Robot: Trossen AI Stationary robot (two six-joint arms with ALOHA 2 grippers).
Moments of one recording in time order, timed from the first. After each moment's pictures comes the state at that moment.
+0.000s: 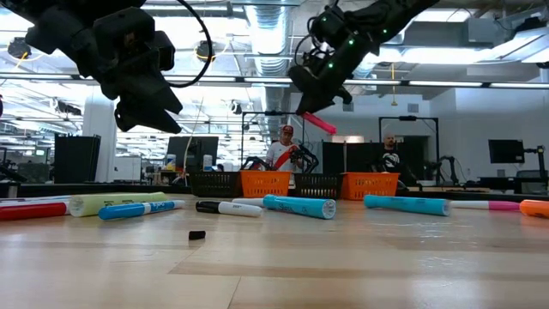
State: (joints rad) left arm -0.14 1.06 0.45 -0.02 -0.14 -0.55; right arm -0.50 1.72 1.36 -0.27 0.20 0.10
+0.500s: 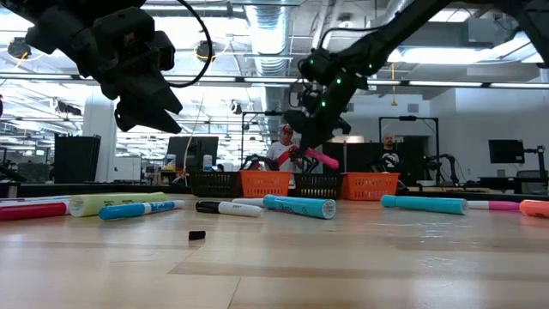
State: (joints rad) left arm -0.14 1.06 0.45 -0.02 -0.14 -0.55; right arm -0.57 1.92 1.36 -0.24 0.24 0.10
